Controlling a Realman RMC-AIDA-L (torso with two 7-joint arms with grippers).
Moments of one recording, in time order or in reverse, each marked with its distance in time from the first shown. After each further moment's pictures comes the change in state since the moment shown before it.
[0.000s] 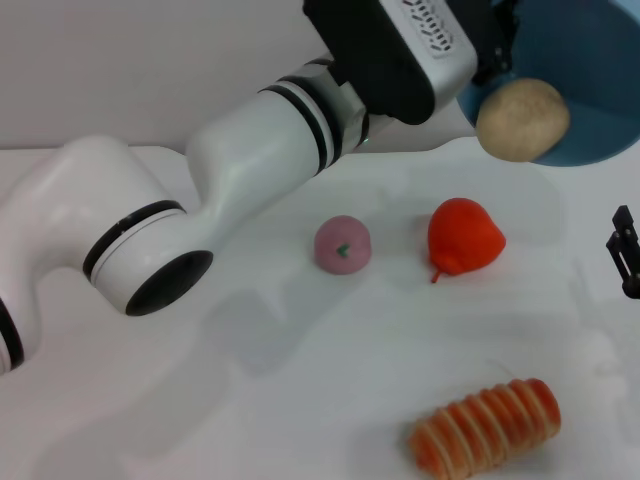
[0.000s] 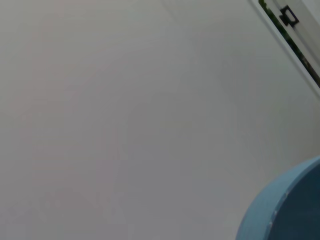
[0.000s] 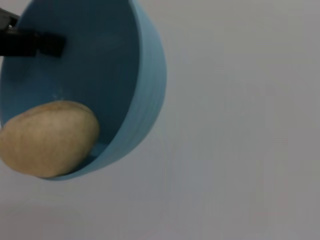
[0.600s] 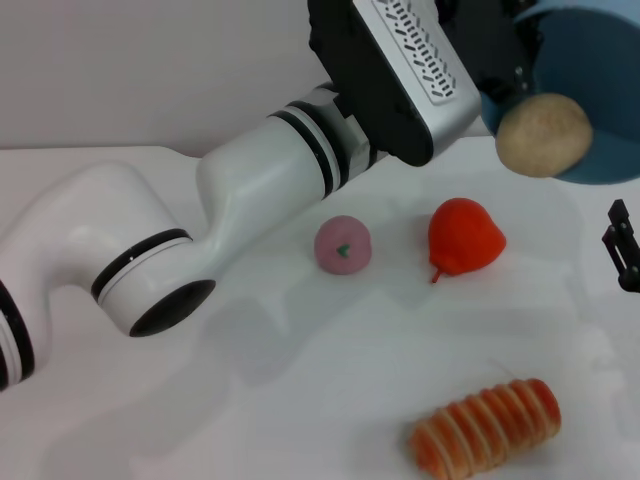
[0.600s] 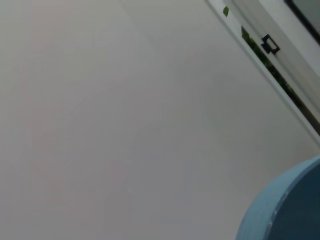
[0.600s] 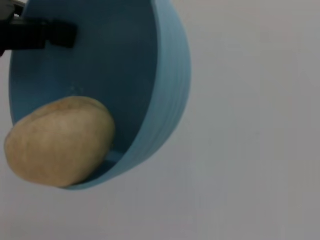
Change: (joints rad) left arm -0.024 -0.002 0.075 0.092 -0.006 0.164 -0.008; right arm 0.016 -0.002 0.000 -0.005 0.000 0.013 0.000
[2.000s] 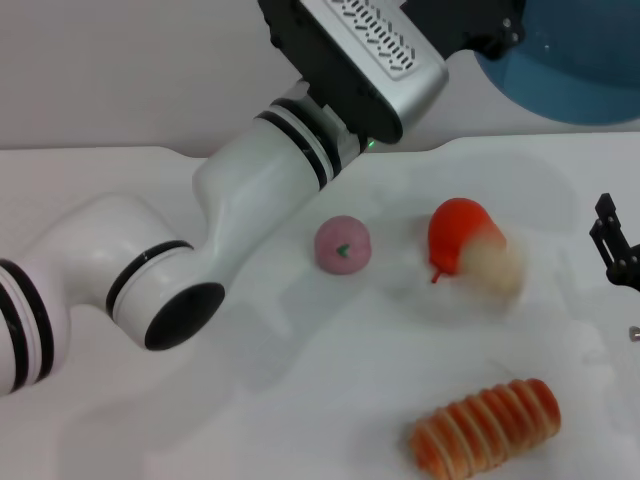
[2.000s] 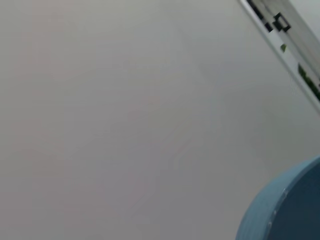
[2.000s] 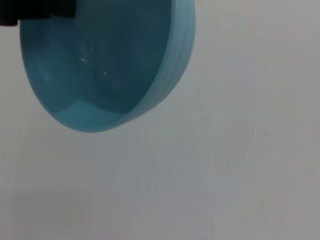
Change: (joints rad) left arm -0.073 -0.001 0.134 0.151 -0.393 0.281 0.132; right arm 0.021 0.001 -0.006 0.007 0.000 0.009 0.000
